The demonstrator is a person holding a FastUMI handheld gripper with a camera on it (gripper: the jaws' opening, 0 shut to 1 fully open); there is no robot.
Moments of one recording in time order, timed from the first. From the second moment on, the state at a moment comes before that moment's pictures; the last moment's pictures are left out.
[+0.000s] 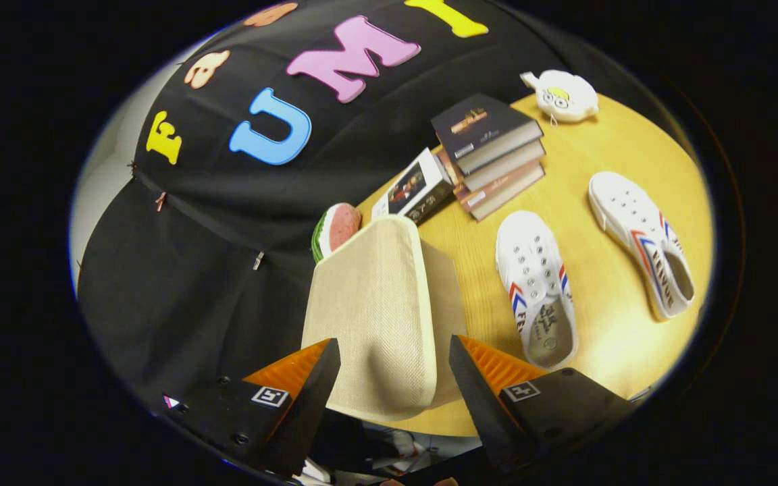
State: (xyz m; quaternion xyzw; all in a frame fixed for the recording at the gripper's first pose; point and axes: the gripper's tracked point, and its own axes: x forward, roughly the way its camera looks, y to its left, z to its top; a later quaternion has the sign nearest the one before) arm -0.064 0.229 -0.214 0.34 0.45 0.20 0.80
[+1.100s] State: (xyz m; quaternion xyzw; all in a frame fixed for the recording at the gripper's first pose) arm -0.070 0.248 -0.229 0.53 0.57 0.24 0.58
